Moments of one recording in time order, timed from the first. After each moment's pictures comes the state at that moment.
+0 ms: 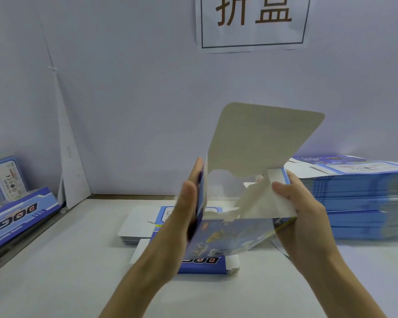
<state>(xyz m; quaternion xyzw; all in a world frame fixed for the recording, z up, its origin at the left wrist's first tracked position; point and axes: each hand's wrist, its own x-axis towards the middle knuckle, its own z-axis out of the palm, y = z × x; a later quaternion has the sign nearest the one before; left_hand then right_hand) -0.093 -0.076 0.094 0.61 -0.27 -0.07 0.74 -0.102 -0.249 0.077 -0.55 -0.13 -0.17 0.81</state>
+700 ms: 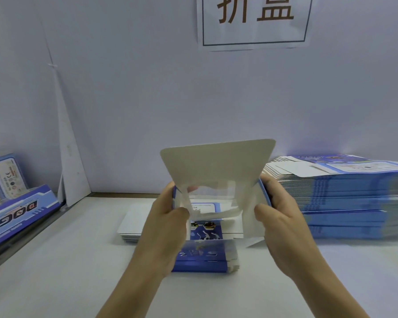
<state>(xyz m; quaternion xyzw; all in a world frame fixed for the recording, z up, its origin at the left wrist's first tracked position) -0.079 -0.068 0.080 0.69 -0.06 0.05 0.72 -0.102 -0.229 0.070 -0.70 -0.11 -0.22 0.67</state>
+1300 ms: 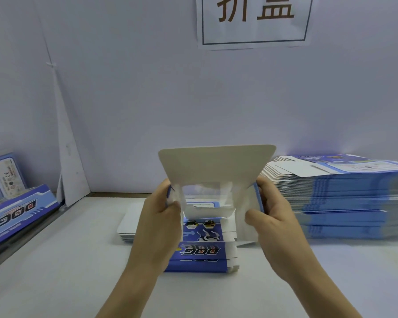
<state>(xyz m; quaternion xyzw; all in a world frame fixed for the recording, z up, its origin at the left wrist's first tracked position) -0.069 -0.060 0.073 0.72 -0.15 0.17 0.66 -0.097 -0.227 0.061 -0.71 -0.13 -0.22 0.66</state>
